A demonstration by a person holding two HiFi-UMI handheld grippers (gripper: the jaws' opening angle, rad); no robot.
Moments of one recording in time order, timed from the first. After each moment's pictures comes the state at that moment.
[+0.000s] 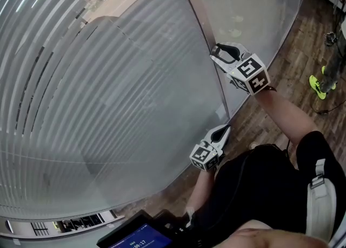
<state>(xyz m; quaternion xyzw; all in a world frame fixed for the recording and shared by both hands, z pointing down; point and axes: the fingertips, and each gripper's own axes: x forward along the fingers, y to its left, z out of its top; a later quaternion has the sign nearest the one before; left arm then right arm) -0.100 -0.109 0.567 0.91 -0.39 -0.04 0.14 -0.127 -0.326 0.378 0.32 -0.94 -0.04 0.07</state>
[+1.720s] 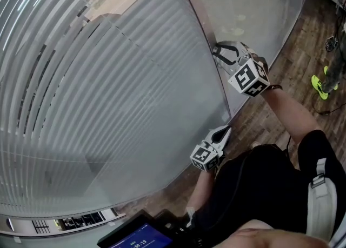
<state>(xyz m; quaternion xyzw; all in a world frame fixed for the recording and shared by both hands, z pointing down) -0.101 -0.107 0.573 0.91 -0.39 -0.03 0.15 -0.132 -0.320 0.371 0.31 -0.90 -0.25 0.17</state>
